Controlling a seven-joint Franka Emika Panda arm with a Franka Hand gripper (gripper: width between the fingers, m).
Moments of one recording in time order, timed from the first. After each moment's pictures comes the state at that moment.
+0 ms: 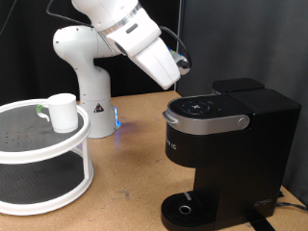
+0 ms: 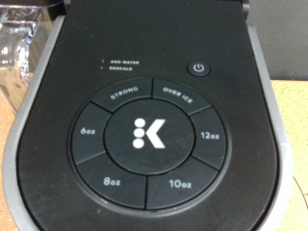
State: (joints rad) arm 0.14 -0.12 -0.25 -2.15 0.62 1.92 -1.15
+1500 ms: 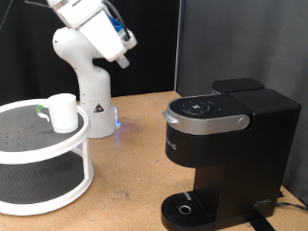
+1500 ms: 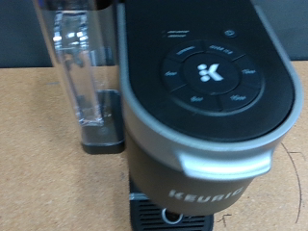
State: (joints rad) arm 0.06 -0.35 -0.32 -2.30 0.55 1.89 -1.13
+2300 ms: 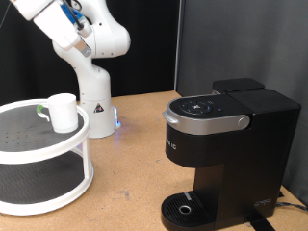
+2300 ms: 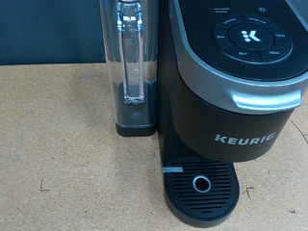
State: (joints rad) arm -0.02 -0.41 -0.43 -2.30 0.48 1.74 -1.20
